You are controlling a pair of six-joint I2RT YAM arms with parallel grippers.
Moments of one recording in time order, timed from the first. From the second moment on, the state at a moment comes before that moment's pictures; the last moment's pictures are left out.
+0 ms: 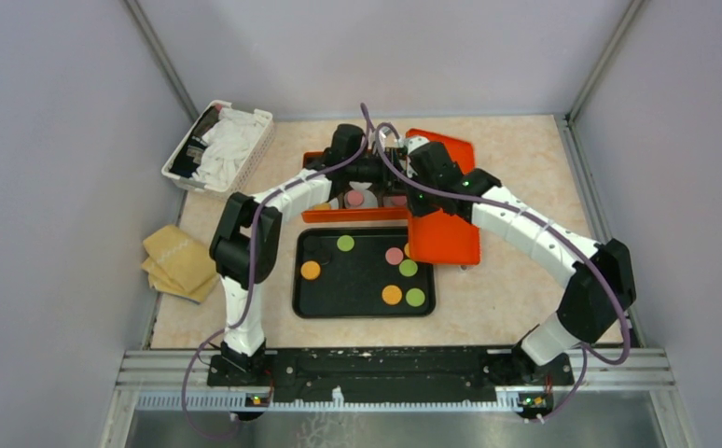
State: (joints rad) left arm -0.50 2.01 1.49 0.05 0.86 -0.78; right arm 0.69 1.54 1.36 -0.62 0.12 0.20
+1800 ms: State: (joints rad) left arm -0.14 2.01 1.69 -0.15 1.16 -1.03; right arm 1.05 1.46 0.99 0.09 0.83 -0.37
